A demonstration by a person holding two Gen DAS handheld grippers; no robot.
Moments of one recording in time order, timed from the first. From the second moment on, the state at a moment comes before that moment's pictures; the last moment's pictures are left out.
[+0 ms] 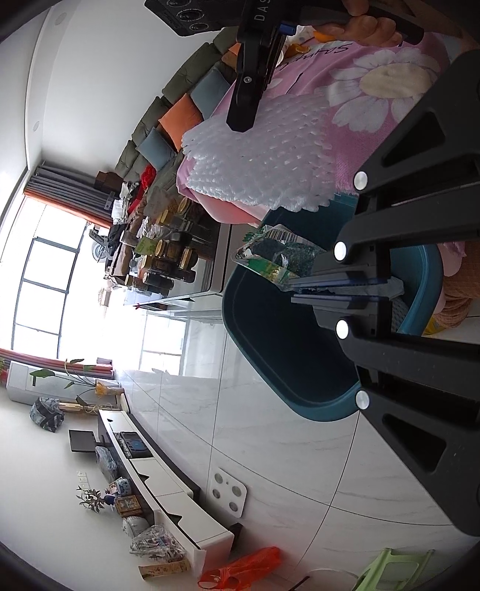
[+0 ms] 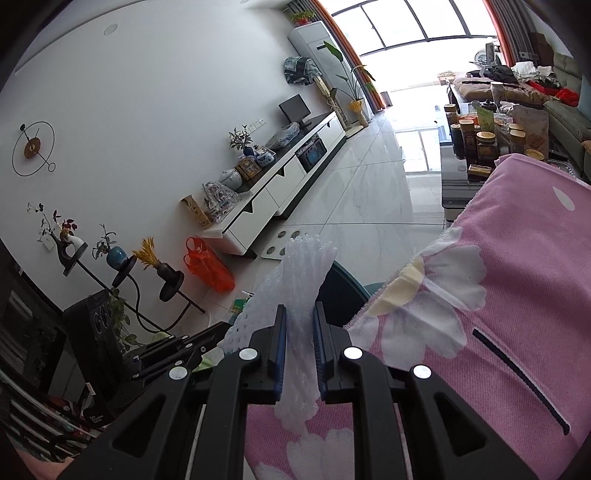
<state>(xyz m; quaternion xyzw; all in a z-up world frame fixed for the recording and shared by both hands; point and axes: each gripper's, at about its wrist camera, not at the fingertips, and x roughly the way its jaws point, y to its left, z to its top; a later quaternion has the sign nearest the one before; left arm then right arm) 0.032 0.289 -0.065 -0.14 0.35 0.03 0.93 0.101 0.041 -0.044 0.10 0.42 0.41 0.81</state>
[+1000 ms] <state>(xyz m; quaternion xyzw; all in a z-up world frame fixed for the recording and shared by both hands) 0.085 0.309 -0.115 -0.16 0.39 0.07 0.90 0.119 0.079 -0.076 0.11 0.47 0.38 0.79</state>
